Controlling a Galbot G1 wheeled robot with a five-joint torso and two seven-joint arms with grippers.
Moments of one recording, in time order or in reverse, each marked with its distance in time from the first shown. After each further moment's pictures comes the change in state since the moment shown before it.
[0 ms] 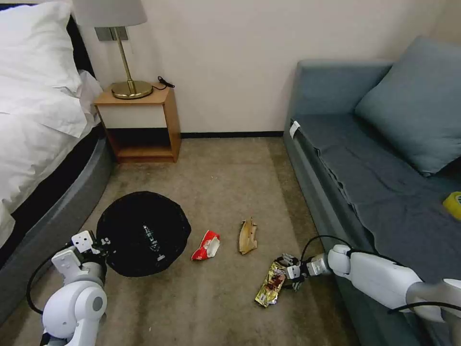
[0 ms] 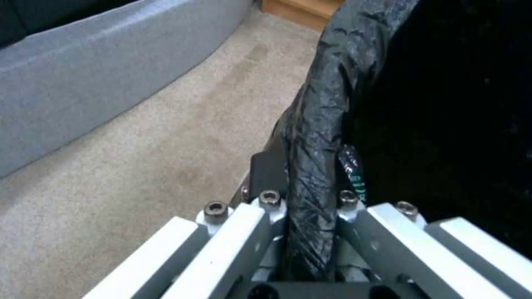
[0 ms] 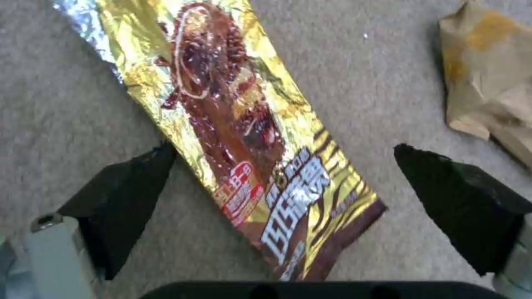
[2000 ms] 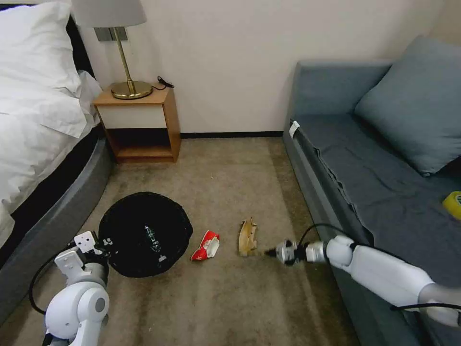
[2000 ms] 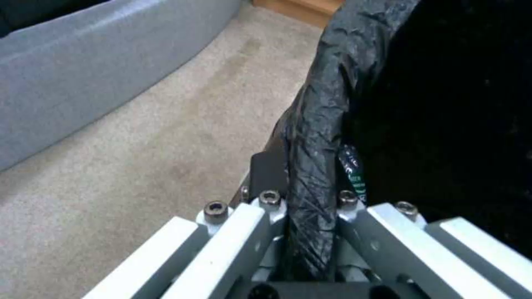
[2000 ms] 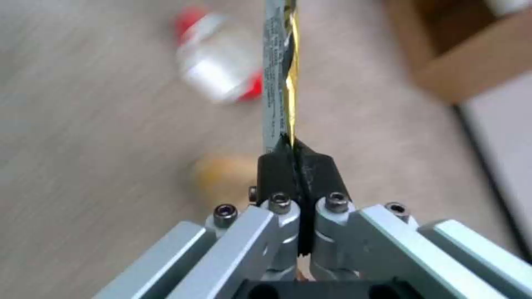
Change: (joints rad) left arm 0.007 0.004 0.027 -0.003 0.008 0.002 -0.001; right arm -0.039 -0.133 0.303 0.354 0.200 -0.038 0.043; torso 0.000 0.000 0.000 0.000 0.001
